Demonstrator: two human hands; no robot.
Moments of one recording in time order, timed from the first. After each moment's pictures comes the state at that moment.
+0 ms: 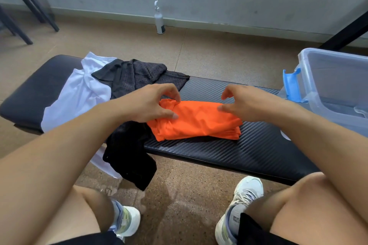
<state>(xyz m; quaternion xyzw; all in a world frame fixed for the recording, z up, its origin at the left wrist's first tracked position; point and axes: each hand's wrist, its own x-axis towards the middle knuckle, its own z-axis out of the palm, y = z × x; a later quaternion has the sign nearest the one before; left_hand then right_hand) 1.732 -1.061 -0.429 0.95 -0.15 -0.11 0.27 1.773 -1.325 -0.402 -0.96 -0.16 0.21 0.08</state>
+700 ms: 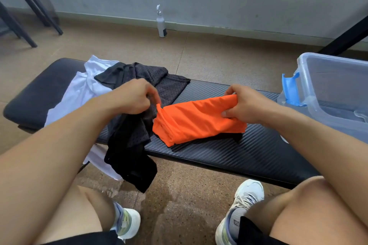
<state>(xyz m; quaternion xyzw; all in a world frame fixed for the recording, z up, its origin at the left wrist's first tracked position) 1.749 -1.030 -0.428 0.98 -0.05 -0.10 0.15 1.778 -1.330 -0.416 -0.95 -0.08 0.19 0.23</state>
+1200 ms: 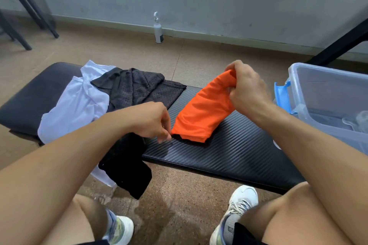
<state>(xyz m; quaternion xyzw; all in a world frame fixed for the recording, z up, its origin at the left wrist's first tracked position) 1.727 -1.078 -0.423 0.95 -0.10 -0.25 0.15 1.790 -1.320 -0.400 -0.97 -0.09 -0.09 0.22</state>
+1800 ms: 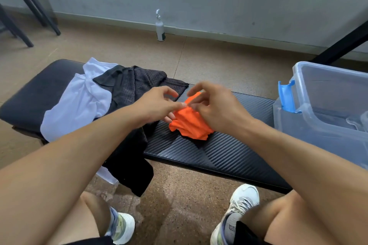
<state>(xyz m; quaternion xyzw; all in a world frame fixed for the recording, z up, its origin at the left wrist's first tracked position) 1.735 -1.092 -0.429 0.83 0.10 -0.13 0.54 1.745 -1.275 -0.402 -0.90 -0.18 0.10 0.39</state>
